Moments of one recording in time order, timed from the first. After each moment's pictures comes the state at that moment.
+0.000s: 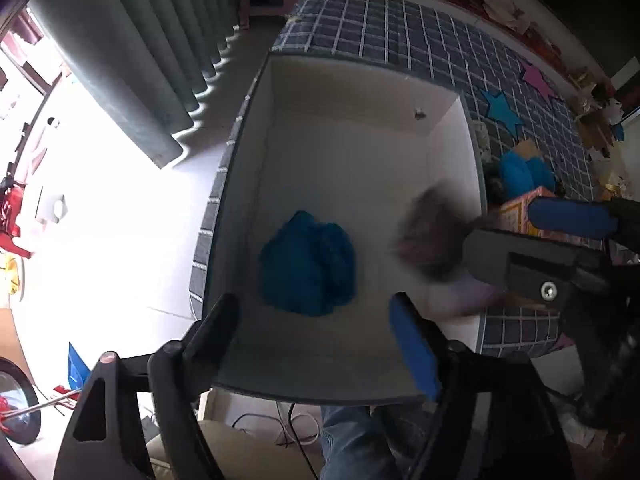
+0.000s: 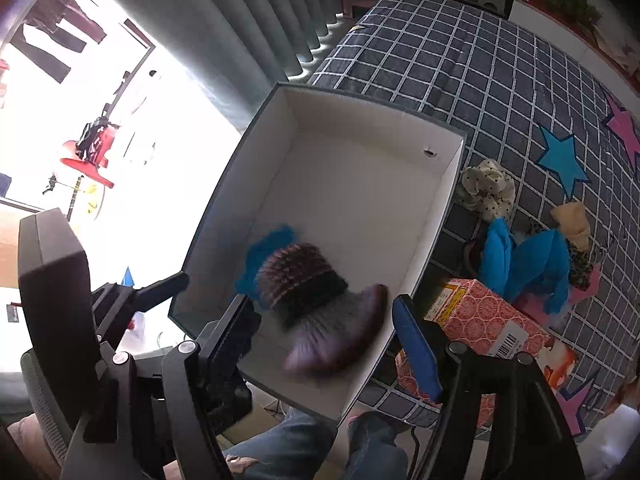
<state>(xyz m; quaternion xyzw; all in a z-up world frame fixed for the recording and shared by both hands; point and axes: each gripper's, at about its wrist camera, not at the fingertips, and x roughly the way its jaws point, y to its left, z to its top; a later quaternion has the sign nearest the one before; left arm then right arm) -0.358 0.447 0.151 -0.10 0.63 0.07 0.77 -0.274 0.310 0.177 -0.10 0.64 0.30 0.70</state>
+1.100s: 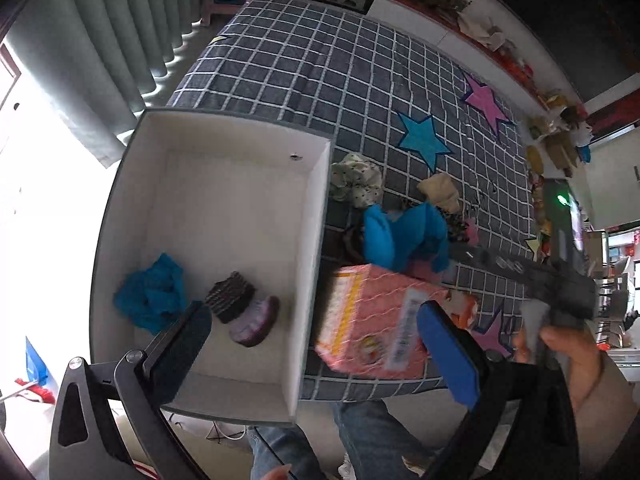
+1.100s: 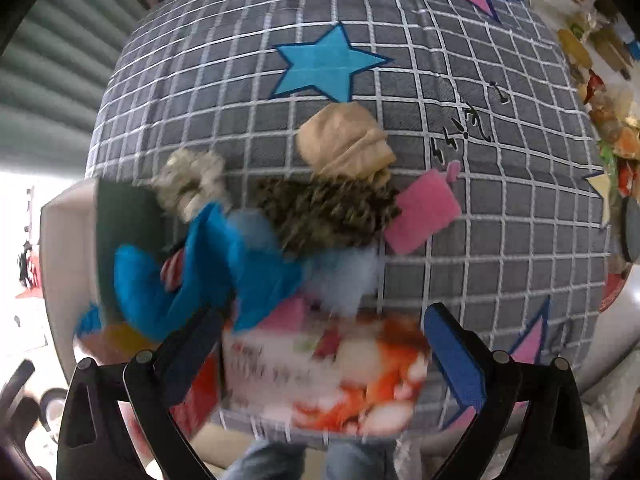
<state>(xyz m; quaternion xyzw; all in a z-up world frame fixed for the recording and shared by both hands) -0.271 0.359 0.192 -0.17 0.63 0.02 0.75 -0.156 0.095 0.099 0.02 0.70 0.08 0.71</state>
